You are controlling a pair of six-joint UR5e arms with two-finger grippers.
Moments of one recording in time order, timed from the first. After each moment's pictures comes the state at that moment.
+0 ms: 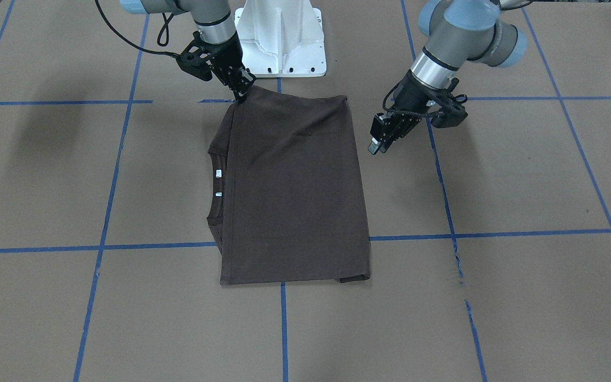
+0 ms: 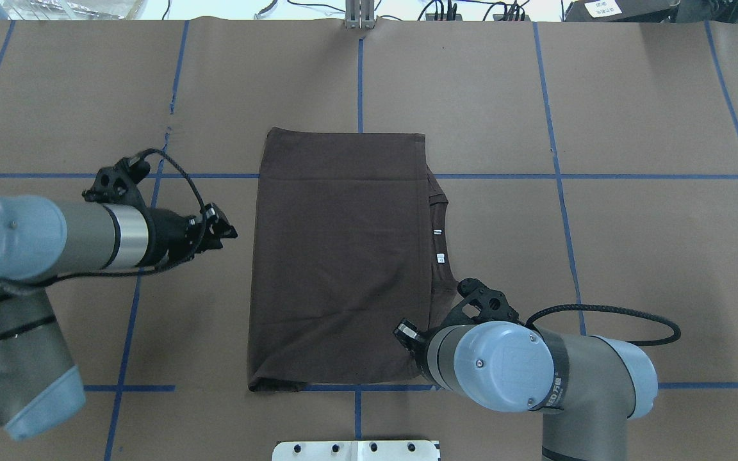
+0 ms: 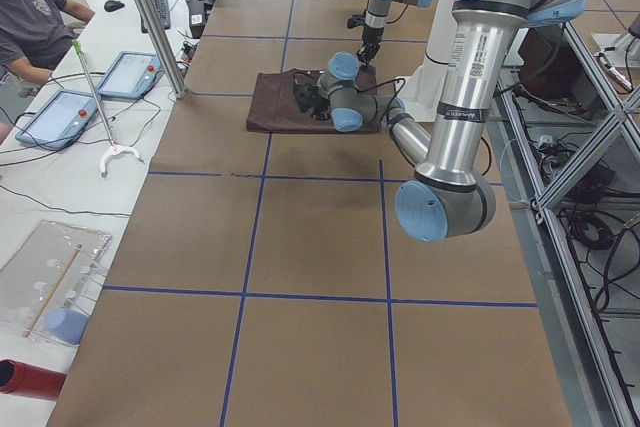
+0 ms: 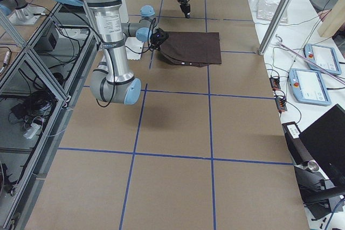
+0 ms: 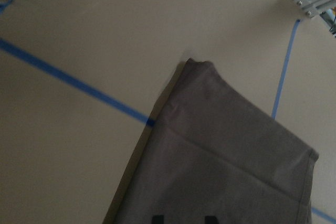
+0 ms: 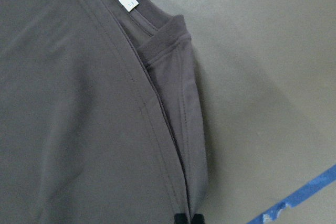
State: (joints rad) left arm -0.49 -1.74 -1.96 -2.21 -1.71 -1.83; right arm 0.19 -1.19 2.03 -1.50 1.59 2.13
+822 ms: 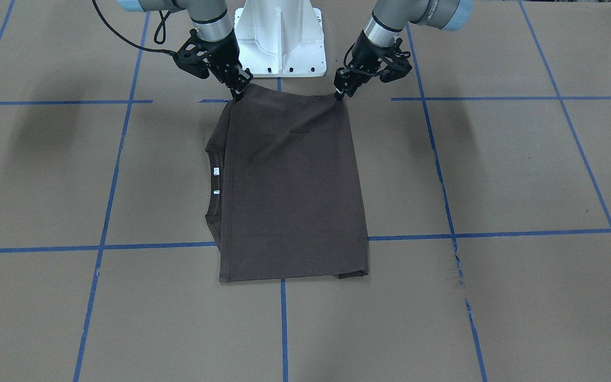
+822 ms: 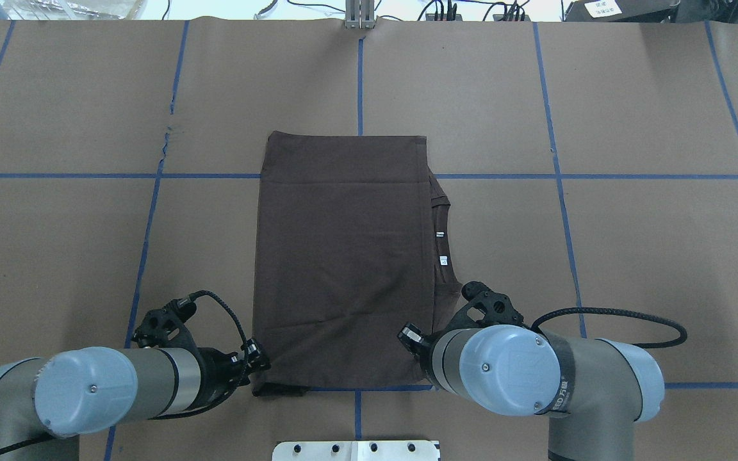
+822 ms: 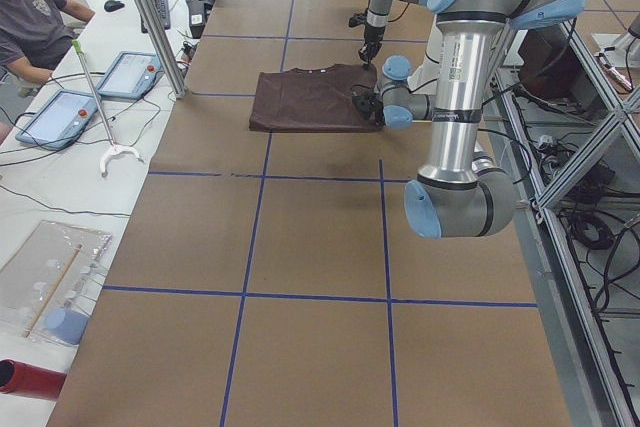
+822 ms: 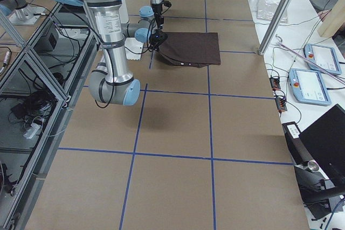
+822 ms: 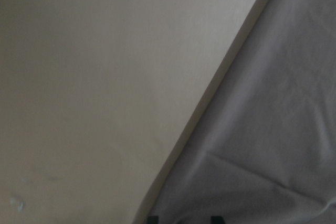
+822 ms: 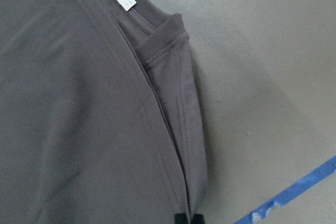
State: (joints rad) left arm -0.17 -1.74 -2.02 -2.07 -1.60 -2.05; right arm 0.19 -1.20 2.04 -1.50 1.59 2.13
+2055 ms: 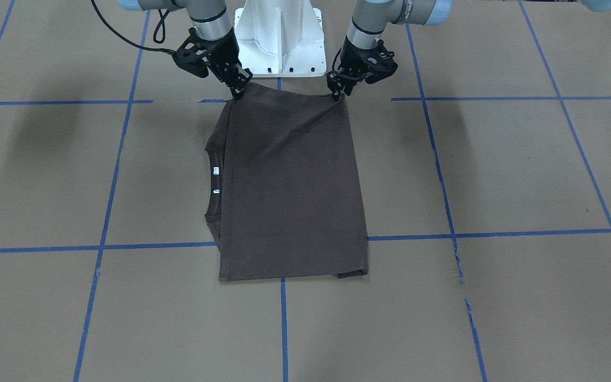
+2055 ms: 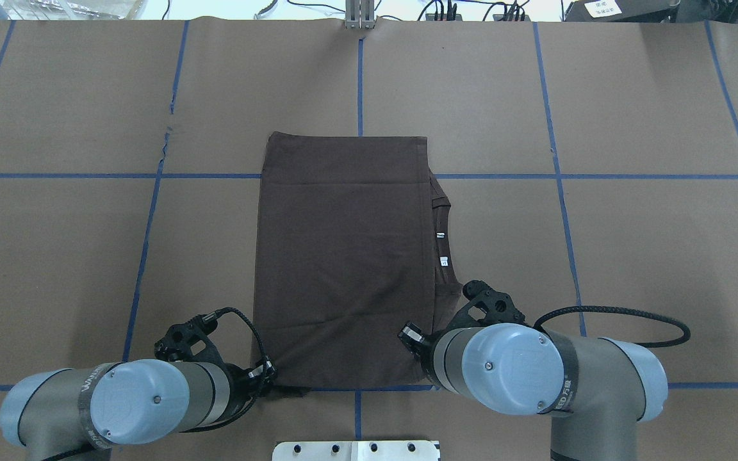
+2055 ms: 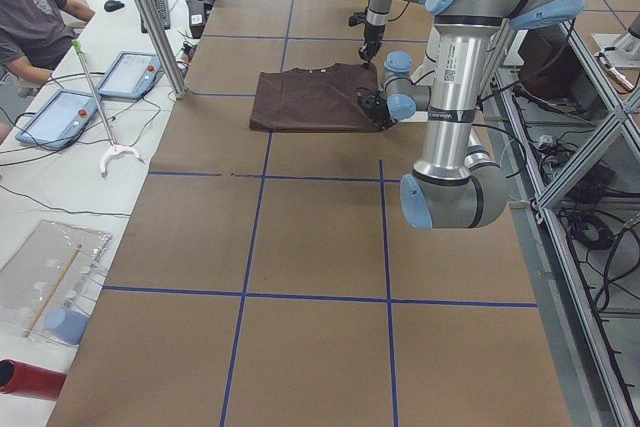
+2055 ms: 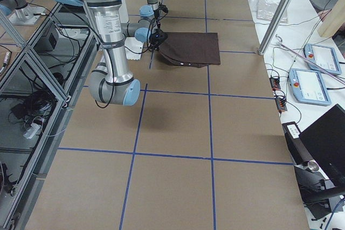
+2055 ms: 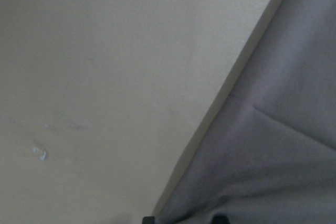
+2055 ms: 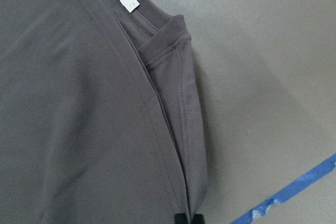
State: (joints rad) left arm -0.14 -1.81 -2.00 -1.86 -1.60 -2.05; right arm 0.19 -1.20 2.05 -1.50 1.59 2.13
